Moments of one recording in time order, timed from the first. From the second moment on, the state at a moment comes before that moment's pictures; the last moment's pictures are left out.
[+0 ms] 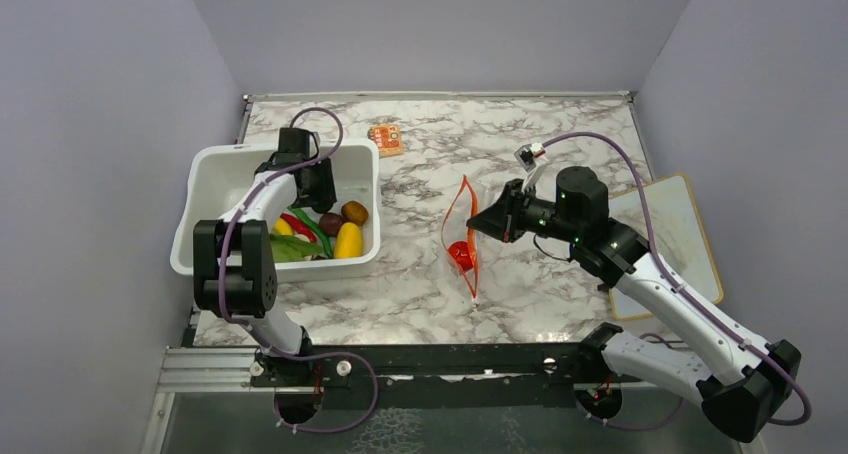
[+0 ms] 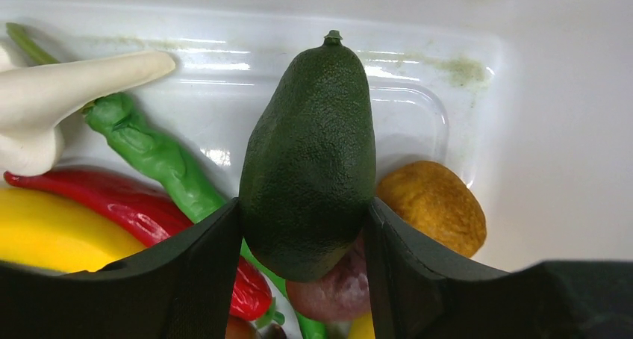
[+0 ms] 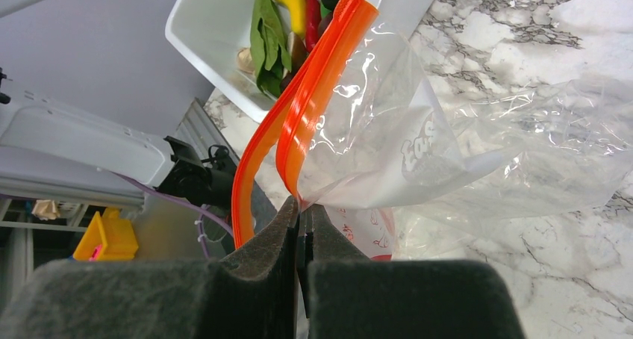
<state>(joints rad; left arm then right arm) -0.01 1.65 1.11 -0.48 0.05 -0.18 0.63 0.96 0.88 -0.23 -0.40 0.54</state>
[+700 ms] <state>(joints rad) -0.01 1.21 0.98 -0.56 0.24 -0.26 0.63 1.00 0.86 -0.22 -0.41 0.55</state>
